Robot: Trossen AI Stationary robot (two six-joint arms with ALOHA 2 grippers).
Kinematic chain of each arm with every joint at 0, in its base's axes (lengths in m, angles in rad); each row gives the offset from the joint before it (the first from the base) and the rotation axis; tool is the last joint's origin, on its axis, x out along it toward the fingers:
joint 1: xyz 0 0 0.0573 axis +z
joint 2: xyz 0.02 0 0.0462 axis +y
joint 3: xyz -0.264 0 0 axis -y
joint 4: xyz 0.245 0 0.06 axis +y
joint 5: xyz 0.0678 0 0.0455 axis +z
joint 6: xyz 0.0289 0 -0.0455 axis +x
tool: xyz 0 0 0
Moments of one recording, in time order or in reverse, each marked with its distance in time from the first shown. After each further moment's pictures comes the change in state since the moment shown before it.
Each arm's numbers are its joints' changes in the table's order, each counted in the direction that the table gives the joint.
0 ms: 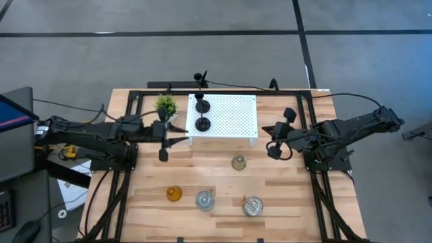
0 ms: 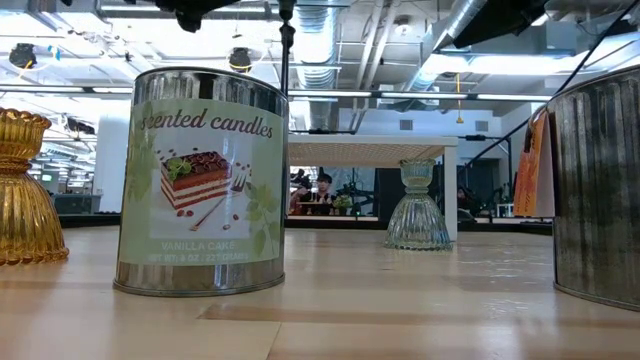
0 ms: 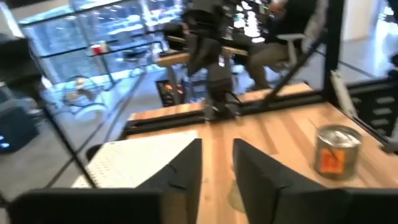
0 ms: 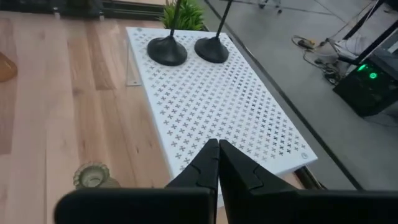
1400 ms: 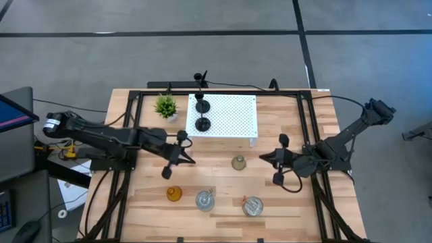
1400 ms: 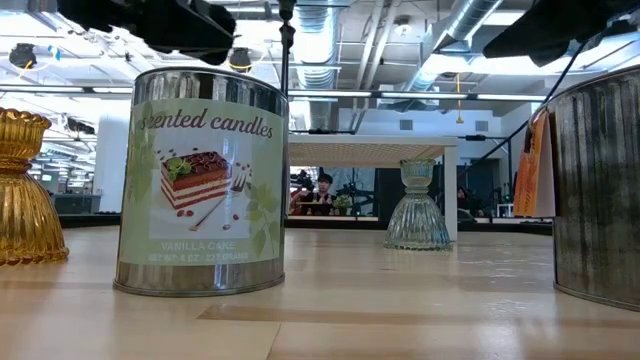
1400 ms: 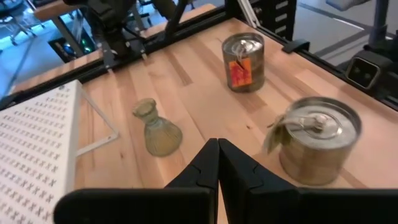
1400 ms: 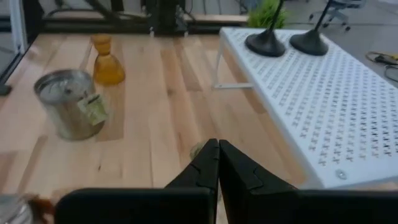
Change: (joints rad) left arm -0.074 0.241 0.000 0.098 -0.237 0.143; right arm 0.311 0.002 -0.294 -0.375 -0.037 0.164
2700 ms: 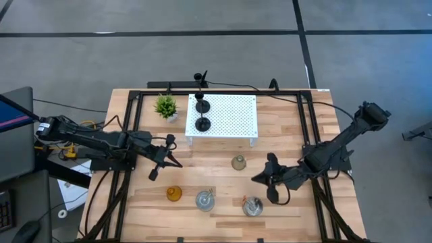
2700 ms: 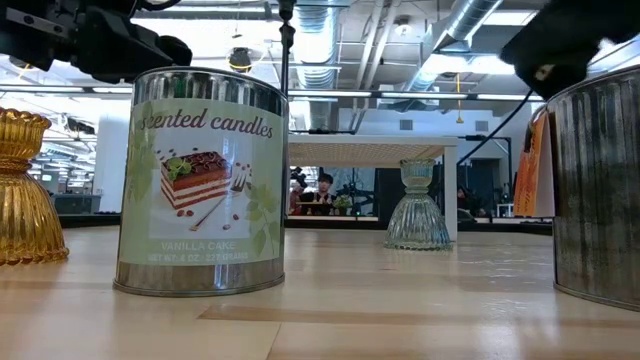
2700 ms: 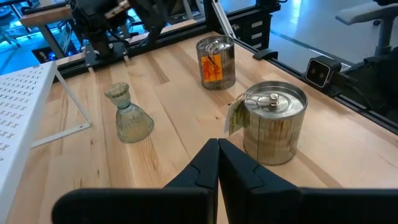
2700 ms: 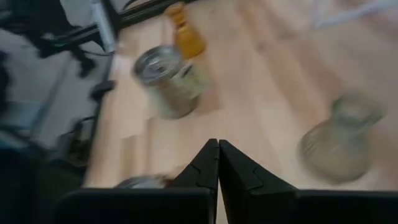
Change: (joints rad) left arm 0.000 -0.252 -0.295 -0.136 -0.090 -0.093; right arm 0.047 0.234 0.000 -0.221 0.286 0.346
